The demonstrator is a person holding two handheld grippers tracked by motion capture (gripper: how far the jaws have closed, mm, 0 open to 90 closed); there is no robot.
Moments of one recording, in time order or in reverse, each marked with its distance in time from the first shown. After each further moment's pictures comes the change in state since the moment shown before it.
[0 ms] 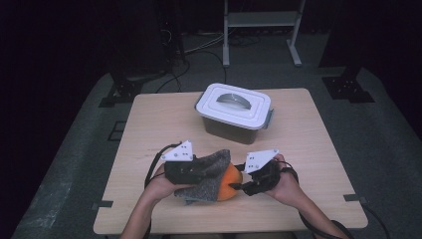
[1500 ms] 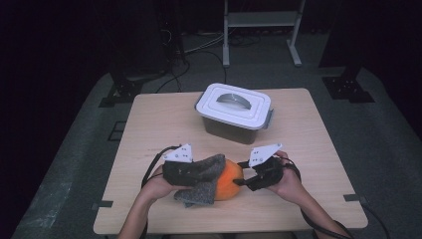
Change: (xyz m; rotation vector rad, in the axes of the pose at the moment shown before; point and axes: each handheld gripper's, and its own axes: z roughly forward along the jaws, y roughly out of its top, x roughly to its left) left arm 0.009 -0.014 0.000 0.061 -0.041 -0.040; right arm -0.019 -0.015 0.001 0.009 0.024 0.079
